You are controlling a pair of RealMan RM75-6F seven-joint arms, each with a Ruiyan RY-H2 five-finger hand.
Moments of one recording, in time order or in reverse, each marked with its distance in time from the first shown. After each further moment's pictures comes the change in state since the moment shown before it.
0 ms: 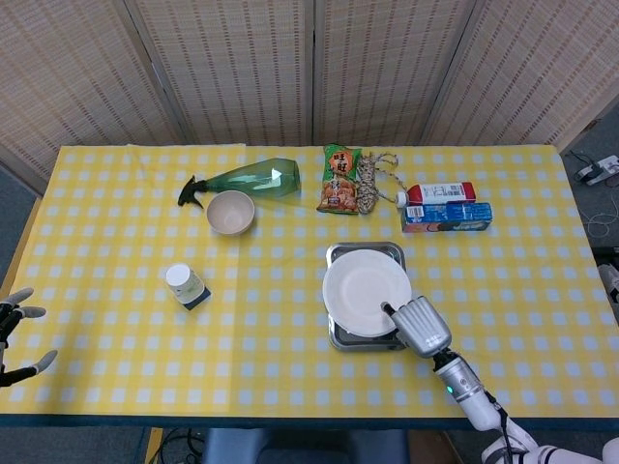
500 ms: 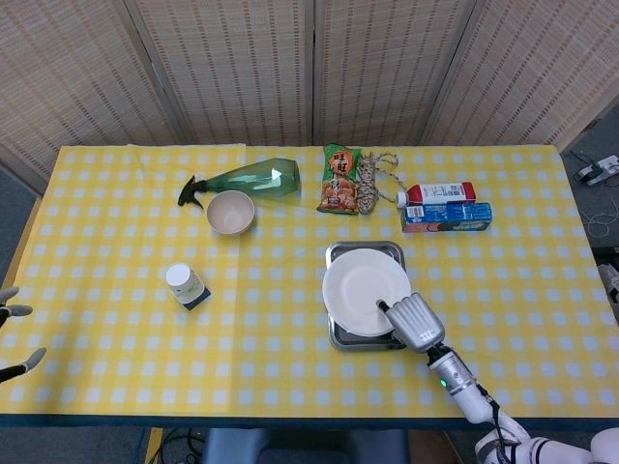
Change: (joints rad) left arm 0.005 0.010 -0.015 0.002 -0.040 -0.008 0.011; right arm 0.039 -0.031 0.003 0.046 0.031 -0.042 0.009
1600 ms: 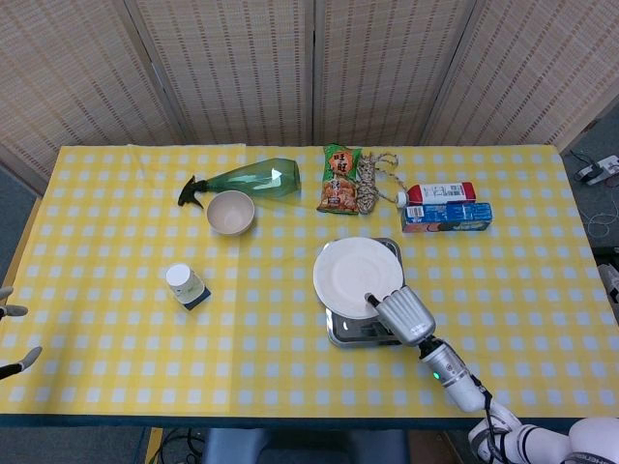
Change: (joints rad) left arm 0.002 0.008 -0.012 -0.010 -0.029 -0.017 0.006; right arm 0.058 -0.060 -0.013 0.125 -0.060 0.087 0.108
